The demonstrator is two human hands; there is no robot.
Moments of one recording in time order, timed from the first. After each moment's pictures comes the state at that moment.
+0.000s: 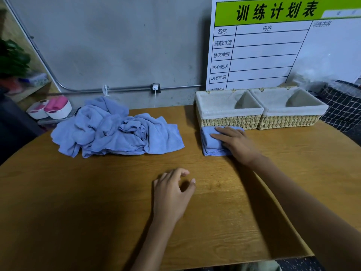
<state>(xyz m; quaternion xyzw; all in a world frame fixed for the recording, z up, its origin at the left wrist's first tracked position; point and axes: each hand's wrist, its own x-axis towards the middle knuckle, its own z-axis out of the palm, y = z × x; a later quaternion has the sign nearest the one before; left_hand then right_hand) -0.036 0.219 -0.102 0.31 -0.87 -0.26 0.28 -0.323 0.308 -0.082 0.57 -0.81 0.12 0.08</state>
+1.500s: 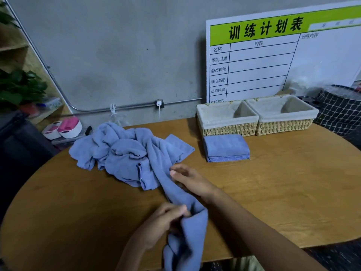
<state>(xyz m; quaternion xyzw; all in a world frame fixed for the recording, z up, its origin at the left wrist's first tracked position) 0.045 0.218 -0.060 0.21 -0.63 -0.74 0.05 -0.124 0.257 -0.067 0.36 -0.63 0.58 -0.37</state>
